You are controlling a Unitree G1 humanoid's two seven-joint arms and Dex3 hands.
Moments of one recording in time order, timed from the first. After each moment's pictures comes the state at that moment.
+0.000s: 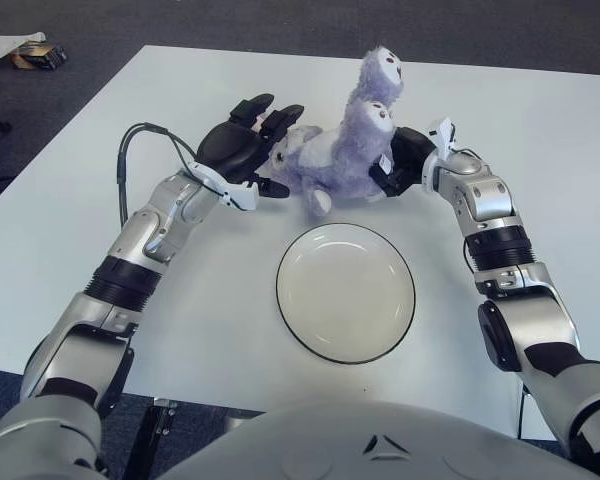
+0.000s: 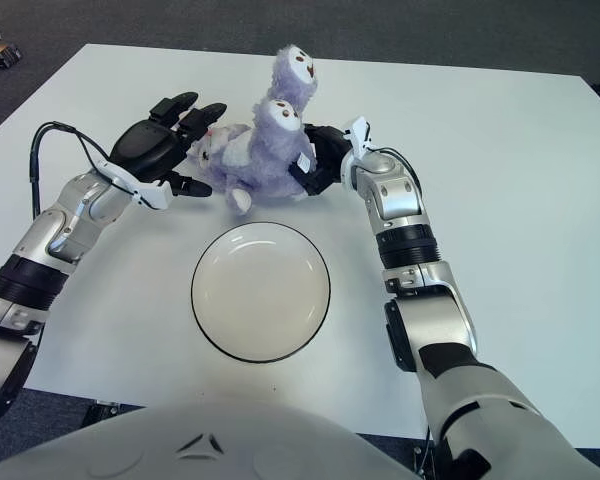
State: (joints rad) left arm -0.49 0.53 -0.31 0.18 0.72 -0.30 -0.10; right arm -0.69 -0.25 0.08 0.34 0.12 0.50 0.53
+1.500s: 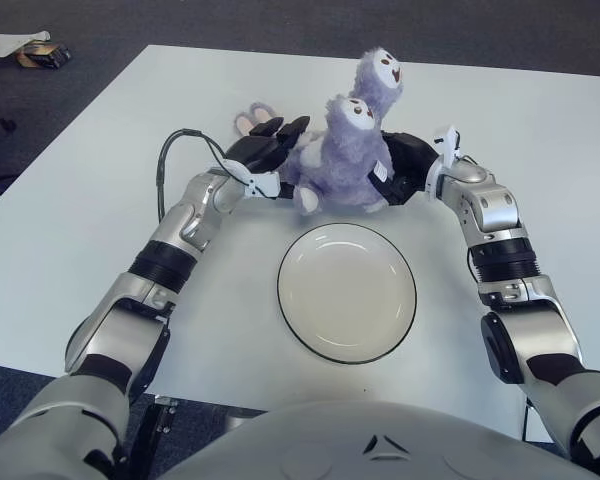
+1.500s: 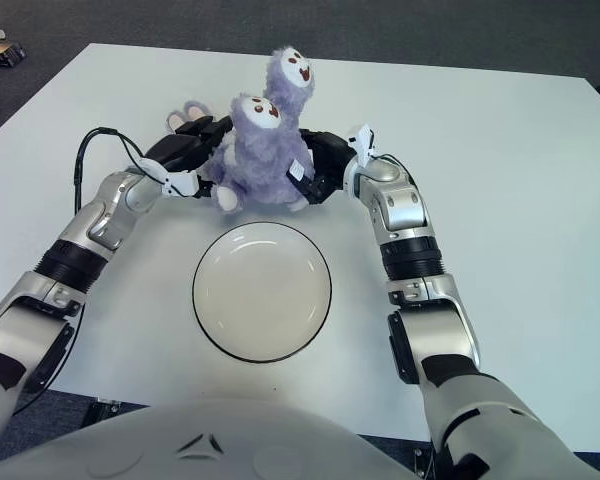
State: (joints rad) left arm -0.59 0.40 -0.36 0.37 0.68 -0.21 -0.13; right arm -0.62 -0.25 0.07 0.25 0.18 0.51 0.62
